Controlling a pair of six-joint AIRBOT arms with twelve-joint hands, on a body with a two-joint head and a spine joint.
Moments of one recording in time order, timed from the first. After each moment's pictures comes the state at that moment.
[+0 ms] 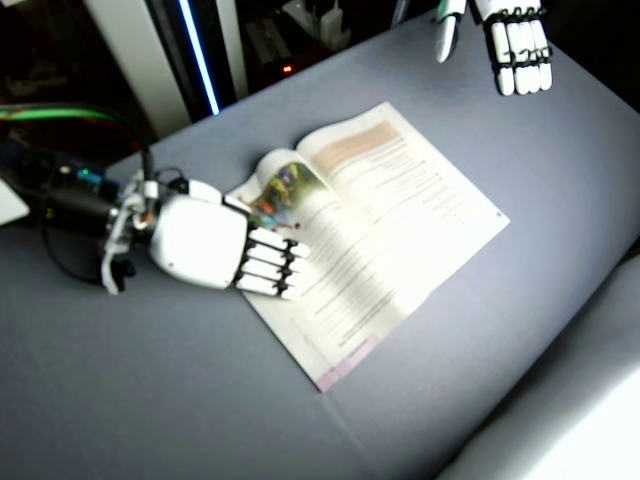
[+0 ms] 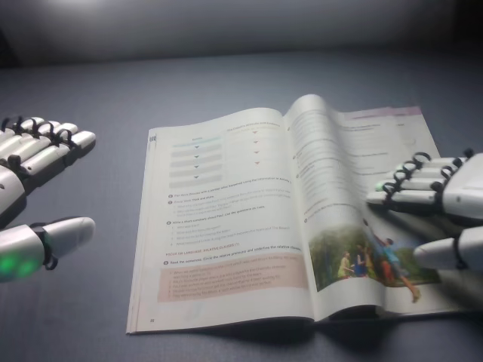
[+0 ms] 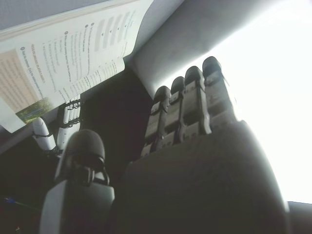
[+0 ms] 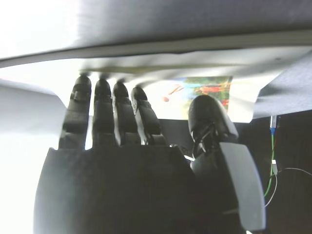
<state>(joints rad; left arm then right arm) 1.10 -0.80 0.96 -0.26 -1.11 0.91 -0.76 -1.05 1.31 -0.60 0.51 -0.34</state>
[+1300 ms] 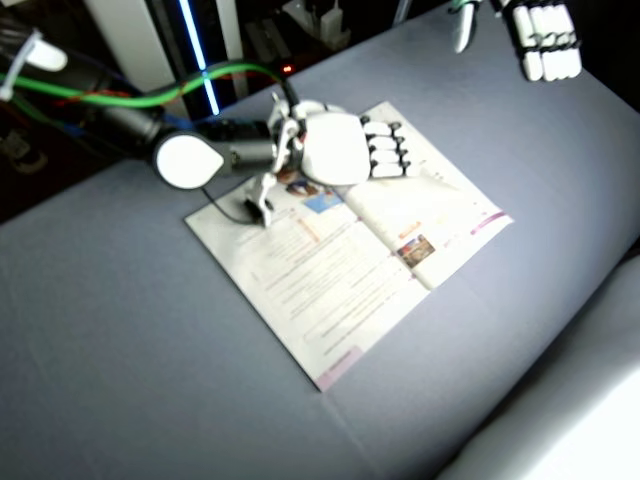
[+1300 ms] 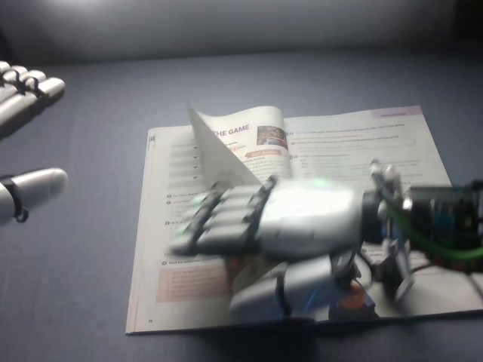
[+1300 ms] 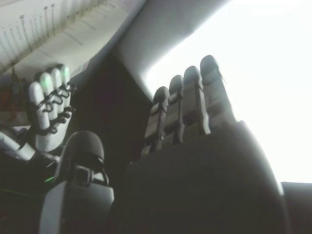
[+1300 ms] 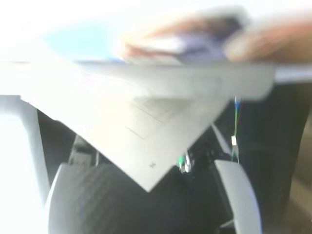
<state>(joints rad) 1.05 -0.73 1.00 -0.27 -1.14 0.90 -0.56 -1.39 1.34 -0.85 0.76 -0.13</state>
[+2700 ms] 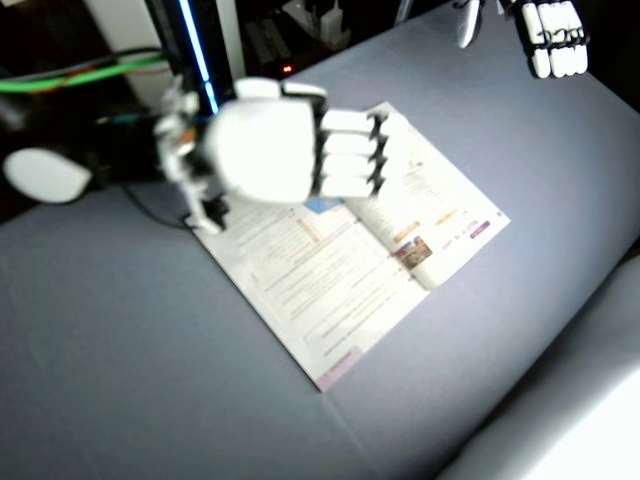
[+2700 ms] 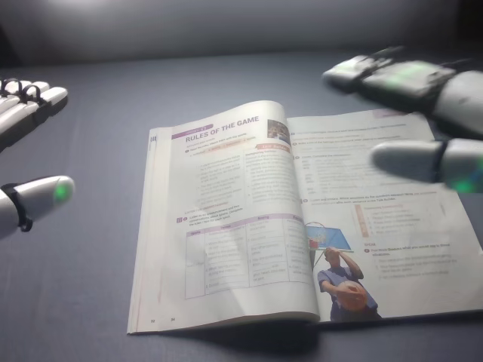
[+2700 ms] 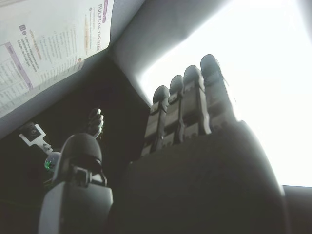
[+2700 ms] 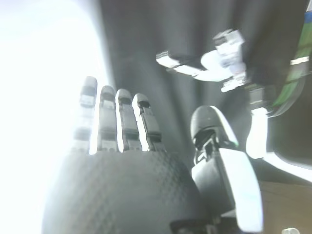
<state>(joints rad) 1.09 -0.76 0.98 -0.27 -1.22 0.80 -0.76 -1.02 1.23 -0.15 1.03 -0.38</state>
